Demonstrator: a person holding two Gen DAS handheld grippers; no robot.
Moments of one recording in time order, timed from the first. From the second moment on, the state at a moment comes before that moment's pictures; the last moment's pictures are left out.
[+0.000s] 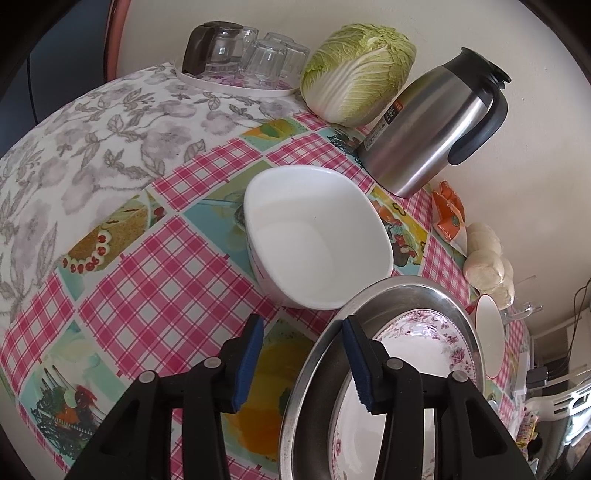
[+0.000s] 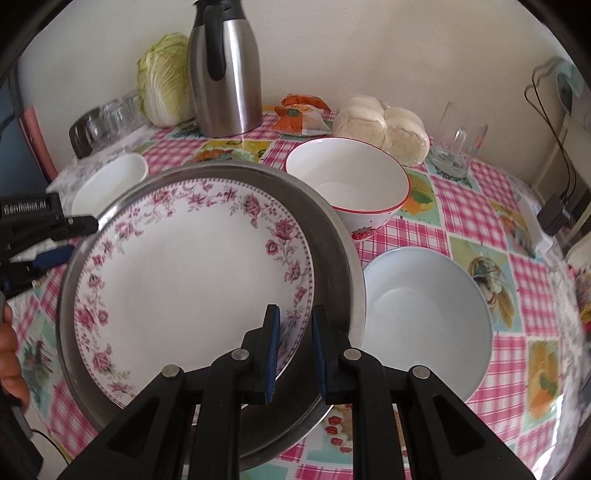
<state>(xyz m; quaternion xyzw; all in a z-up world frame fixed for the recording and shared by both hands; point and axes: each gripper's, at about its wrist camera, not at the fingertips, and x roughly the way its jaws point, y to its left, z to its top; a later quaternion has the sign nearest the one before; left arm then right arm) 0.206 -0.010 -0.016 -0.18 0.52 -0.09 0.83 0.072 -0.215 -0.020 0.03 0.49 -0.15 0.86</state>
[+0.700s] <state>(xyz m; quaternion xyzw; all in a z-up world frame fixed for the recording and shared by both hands) 0.203 -0.011 -0.001 -0.15 0.52 -0.10 0.83 0.055 -0.223 0.013 0.07 0.47 -0.12 0.87</state>
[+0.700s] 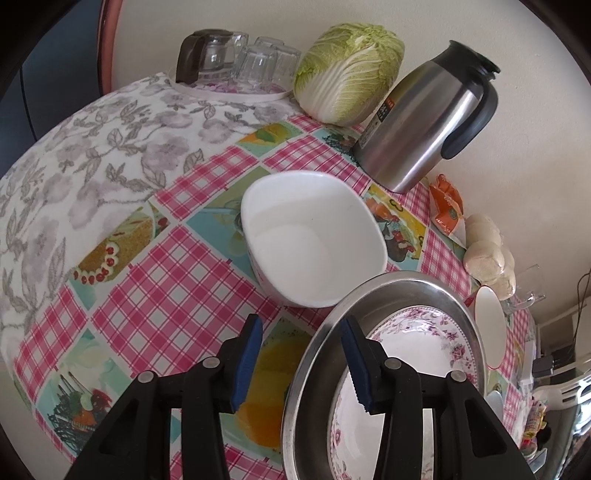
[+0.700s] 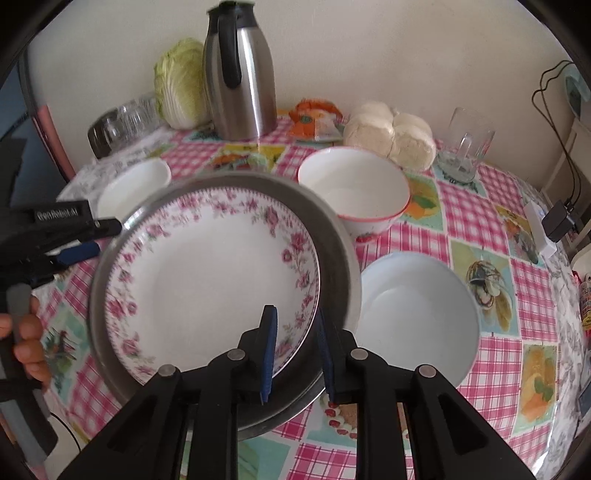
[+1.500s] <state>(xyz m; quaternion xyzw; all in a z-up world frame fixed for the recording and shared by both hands) 0.174 -0.061 0.051 0.06 0.47 -0.10 0.87 0.030 -0.279 0.028 0.15 0.45 -0.21 0.86</state>
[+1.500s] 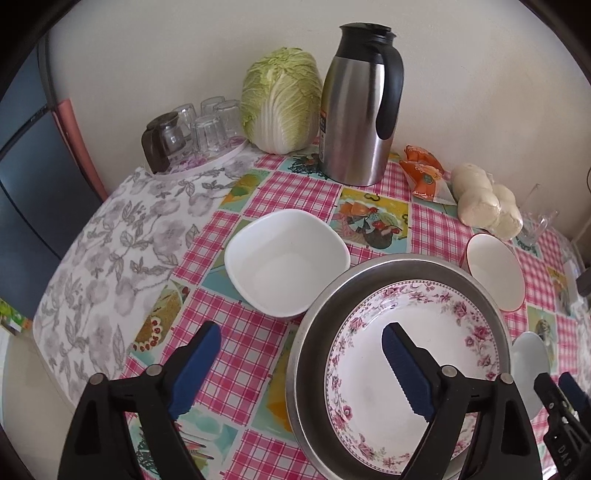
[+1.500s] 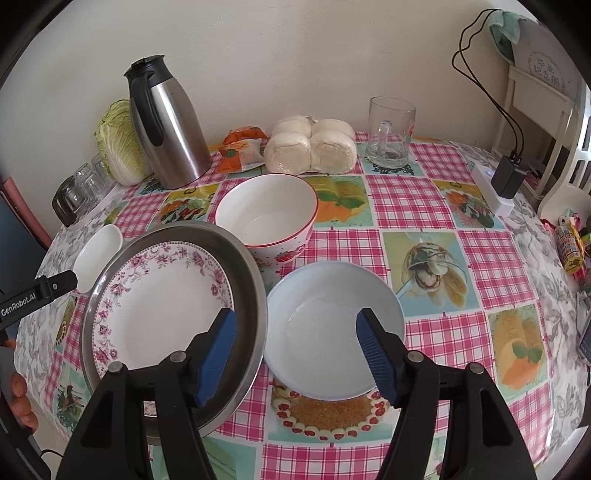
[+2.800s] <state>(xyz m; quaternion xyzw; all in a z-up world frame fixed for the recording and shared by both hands) 0.161 -0.112 0.052 0.03 0.37 -0.14 0.92 0.001 -0.322 0.015 0.18 0.38 -0.20 0.89</state>
